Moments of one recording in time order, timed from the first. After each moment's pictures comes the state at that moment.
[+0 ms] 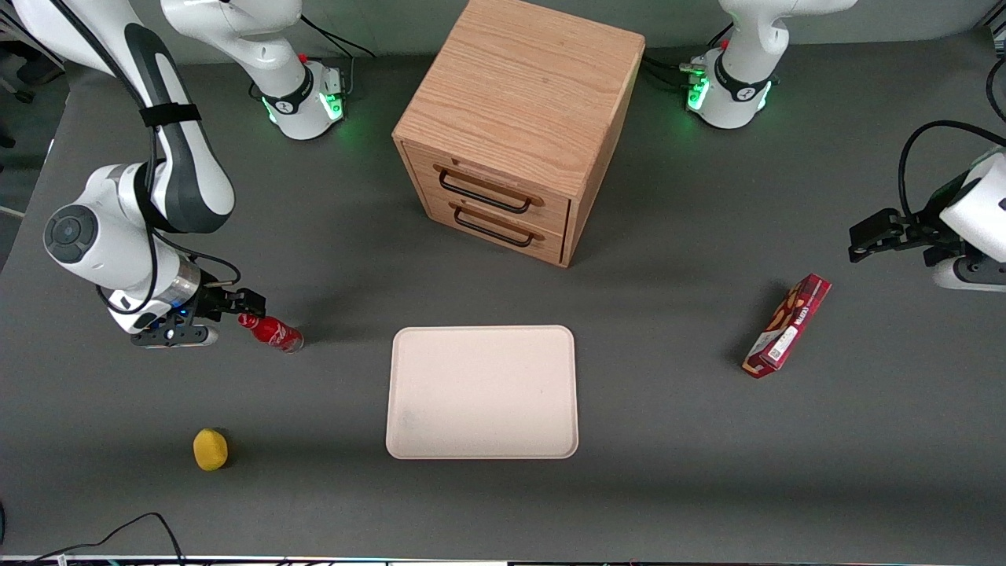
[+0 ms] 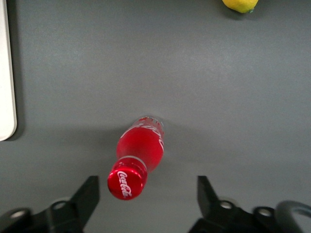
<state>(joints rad) 0.07 0.19 -0.06 -2.09 0.05 2.29 -0.03</state>
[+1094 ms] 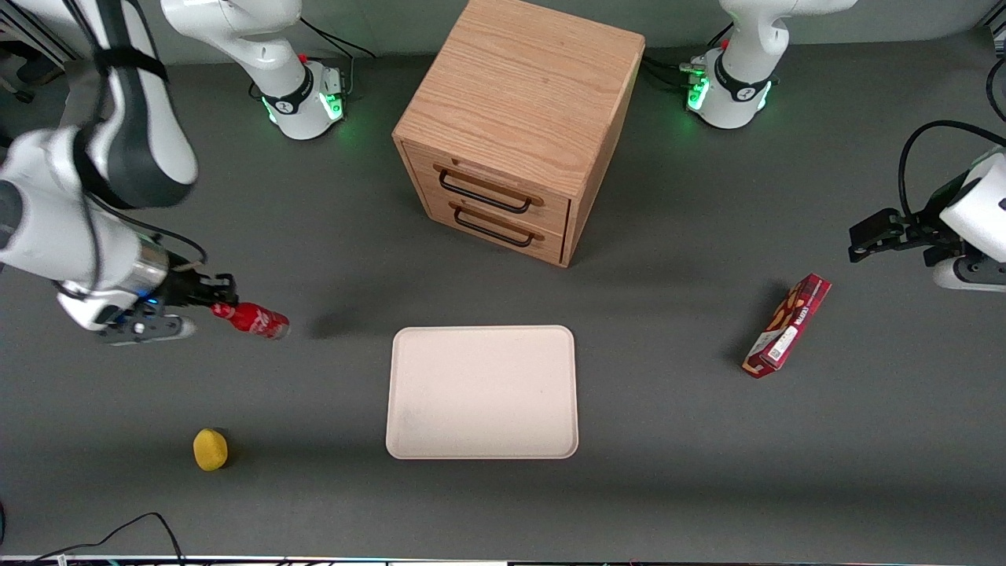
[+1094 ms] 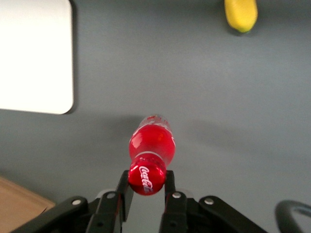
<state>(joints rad) 0.07 0.14 -0.02 -1.72 0.05 1.78 -0.03</state>
